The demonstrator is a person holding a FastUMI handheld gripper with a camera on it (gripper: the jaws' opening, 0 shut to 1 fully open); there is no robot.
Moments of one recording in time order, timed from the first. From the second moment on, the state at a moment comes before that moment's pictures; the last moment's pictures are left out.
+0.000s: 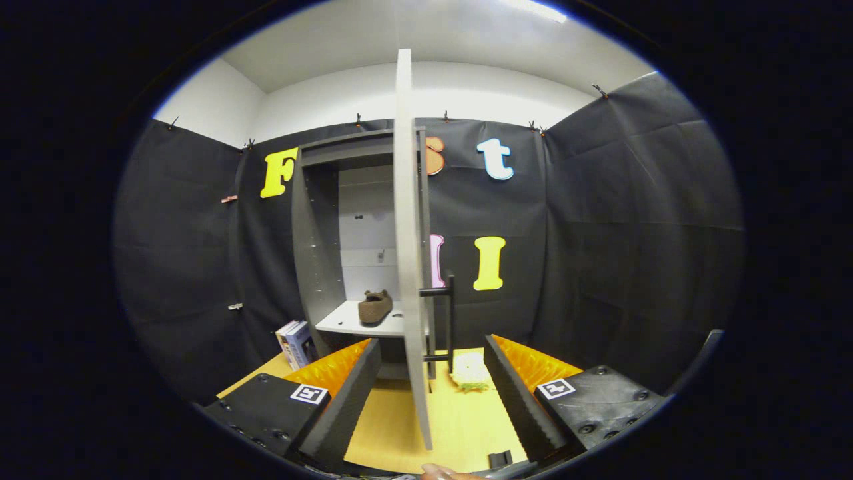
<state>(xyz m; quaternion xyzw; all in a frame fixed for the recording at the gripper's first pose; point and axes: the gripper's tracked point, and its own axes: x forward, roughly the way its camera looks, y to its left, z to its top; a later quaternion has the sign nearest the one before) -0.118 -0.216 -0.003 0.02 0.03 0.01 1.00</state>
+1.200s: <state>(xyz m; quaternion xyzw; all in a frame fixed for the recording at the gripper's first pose) -0.039 -0.236 -0.023 0.04 0.07 0.03 1.00</state>
